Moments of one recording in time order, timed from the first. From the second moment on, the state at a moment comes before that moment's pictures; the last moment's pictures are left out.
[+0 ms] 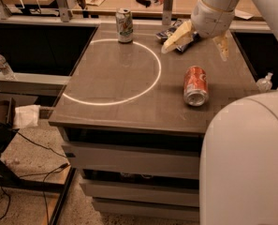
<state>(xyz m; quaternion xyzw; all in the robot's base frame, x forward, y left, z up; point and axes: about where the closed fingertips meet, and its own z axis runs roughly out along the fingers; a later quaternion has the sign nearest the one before) 0.644 -0.170 0.908 -0.02 1.00 0.08 0.06</state>
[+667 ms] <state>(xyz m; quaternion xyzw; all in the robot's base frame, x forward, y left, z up) 0.652 -0.177 0.900 0.02 1.00 0.07 0.06</state>
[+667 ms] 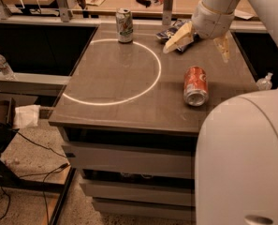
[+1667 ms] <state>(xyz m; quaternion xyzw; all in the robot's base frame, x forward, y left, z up) 0.625 -0.198 0.905 0.07 1.00 0.04 0.03</state>
